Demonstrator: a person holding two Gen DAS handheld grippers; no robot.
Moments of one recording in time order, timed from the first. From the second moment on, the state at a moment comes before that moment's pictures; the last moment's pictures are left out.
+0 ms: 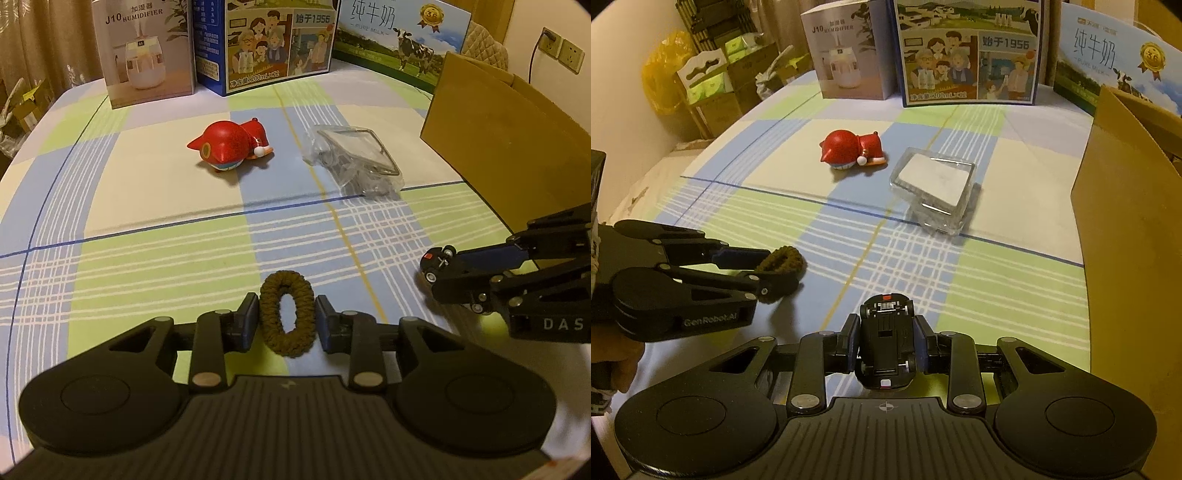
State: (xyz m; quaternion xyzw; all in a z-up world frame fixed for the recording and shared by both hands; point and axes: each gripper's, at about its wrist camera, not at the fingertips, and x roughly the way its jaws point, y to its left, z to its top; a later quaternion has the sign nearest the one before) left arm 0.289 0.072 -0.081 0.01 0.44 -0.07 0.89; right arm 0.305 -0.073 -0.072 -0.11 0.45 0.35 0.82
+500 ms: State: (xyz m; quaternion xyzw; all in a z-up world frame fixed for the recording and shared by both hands) left arm 0.283 0.065 -0.055 -0.02 0.43 -0.07 0.90; right arm 0.298 -0.087 -0.042 -0.08 0.41 0.35 0.84
